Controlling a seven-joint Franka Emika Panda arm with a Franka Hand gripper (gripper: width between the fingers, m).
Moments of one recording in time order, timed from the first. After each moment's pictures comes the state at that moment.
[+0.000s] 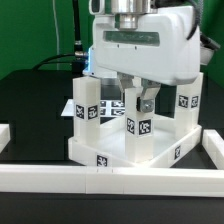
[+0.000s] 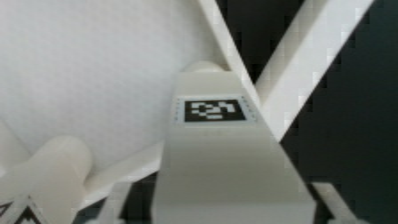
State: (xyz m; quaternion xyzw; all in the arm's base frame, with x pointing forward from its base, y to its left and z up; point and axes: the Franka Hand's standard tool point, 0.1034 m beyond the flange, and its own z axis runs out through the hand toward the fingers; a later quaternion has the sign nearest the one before) arm 0.626 -0.004 0.106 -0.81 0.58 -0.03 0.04
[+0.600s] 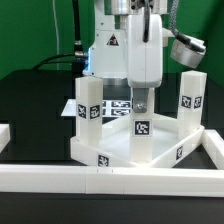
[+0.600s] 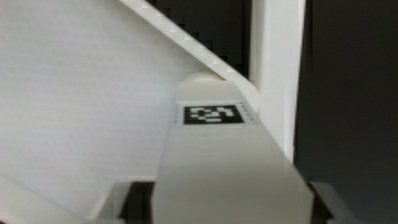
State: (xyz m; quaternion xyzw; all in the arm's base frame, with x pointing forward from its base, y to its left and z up) arm 0.625 0.000 0.105 -0.67 0.74 -0.01 0.04
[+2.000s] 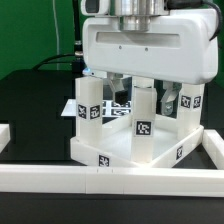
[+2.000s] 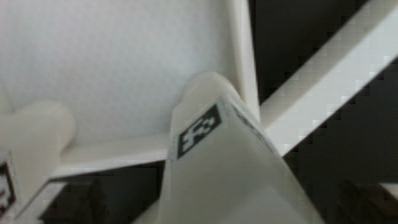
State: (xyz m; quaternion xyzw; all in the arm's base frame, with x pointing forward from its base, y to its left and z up) arm 0.624 0.001 0.104 -0.93 0.37 -0.03 0.03
